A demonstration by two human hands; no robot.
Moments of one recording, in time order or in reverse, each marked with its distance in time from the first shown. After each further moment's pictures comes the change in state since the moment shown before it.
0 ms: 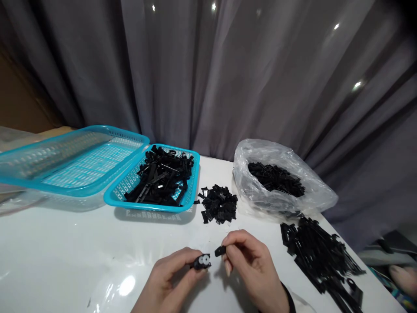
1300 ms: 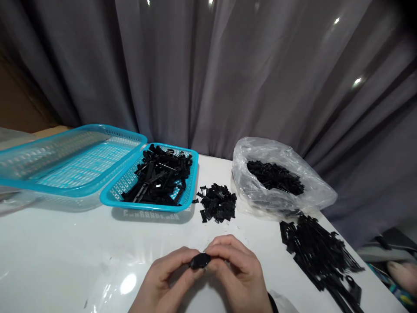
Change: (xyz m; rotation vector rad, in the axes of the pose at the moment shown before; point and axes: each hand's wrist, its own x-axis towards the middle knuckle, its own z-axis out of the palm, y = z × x) left_hand 0.000 -0.006 -0.001 -0.049 0.003 0.015; right_hand -0.006 0.007 0.020 -0.167 0.046 -0.208
